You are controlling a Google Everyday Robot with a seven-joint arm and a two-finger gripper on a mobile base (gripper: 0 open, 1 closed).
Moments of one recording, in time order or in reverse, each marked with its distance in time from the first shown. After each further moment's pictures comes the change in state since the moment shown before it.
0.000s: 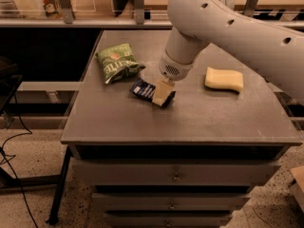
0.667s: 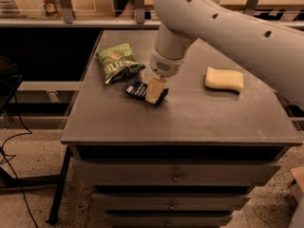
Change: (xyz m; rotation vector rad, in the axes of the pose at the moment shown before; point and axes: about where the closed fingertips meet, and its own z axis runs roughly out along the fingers) arm -0.020 0.000 -0.002 -0.006 0.025 -0.036
